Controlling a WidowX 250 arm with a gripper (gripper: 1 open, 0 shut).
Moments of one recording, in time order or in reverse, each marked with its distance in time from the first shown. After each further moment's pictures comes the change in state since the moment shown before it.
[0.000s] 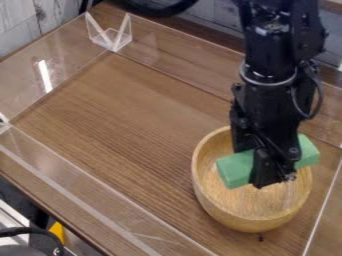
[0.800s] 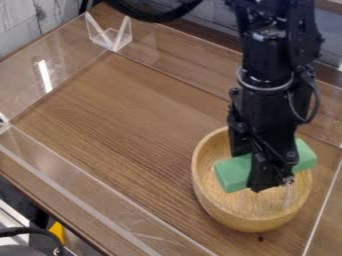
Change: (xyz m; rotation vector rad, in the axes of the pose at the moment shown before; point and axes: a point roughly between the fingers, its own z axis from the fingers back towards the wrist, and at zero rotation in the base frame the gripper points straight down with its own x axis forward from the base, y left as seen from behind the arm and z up) arm -0.002 0.002 -0.003 -0.010 0.004 0.018
